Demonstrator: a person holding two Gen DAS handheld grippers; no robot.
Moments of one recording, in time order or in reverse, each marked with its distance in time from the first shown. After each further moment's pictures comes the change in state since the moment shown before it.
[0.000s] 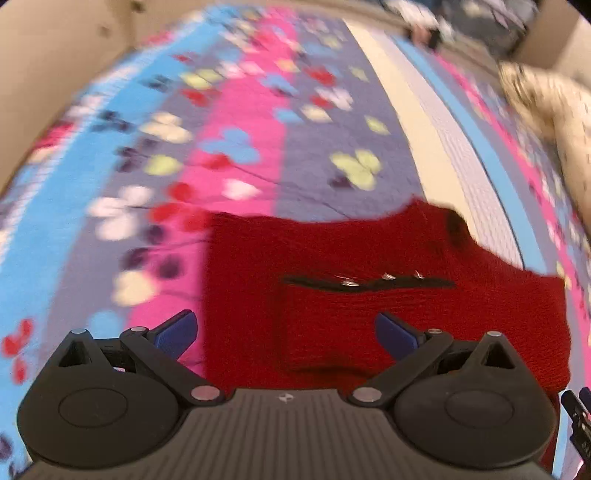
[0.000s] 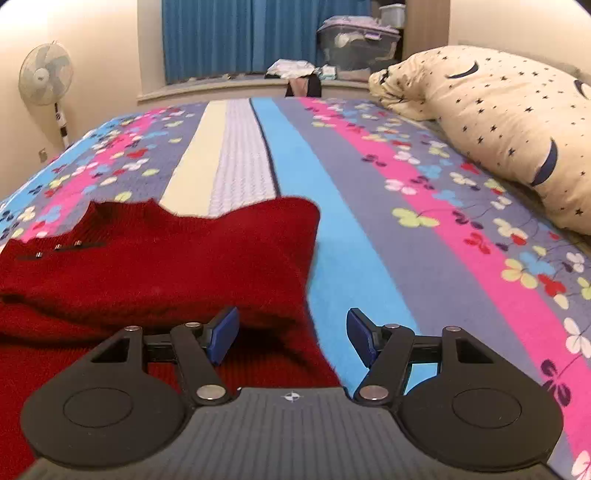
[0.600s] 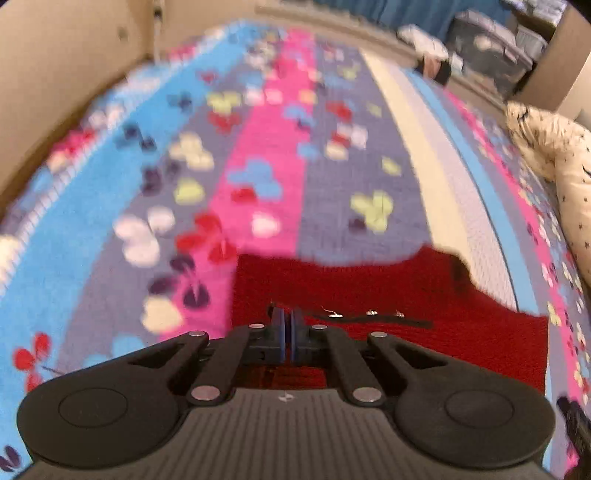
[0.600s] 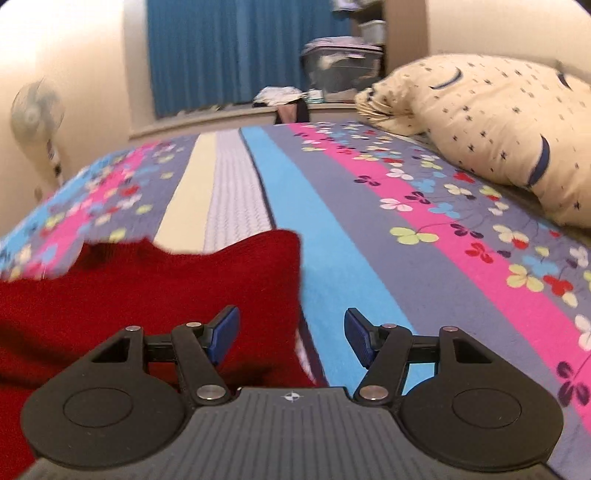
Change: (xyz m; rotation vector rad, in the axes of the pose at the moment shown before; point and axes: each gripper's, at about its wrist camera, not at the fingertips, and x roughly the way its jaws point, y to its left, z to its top) left arm -0.021 0.044 0.007 -0.089 -0.073 -0.045; right arm -0.002 0.000 0.005 0.105 -0.108 -0.004
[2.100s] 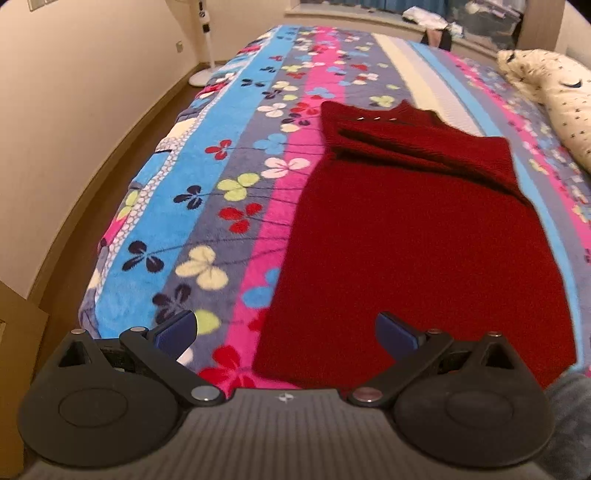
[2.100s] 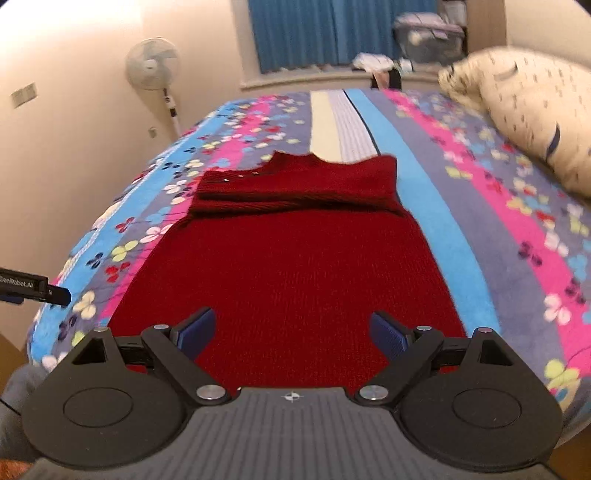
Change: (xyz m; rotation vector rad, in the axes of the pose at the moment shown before) left arm -0.316 0.028 -0.341 0.098 -0.049 0.221; right arm -0.352 0.040 -0.097 -0.160 0.162 0.270
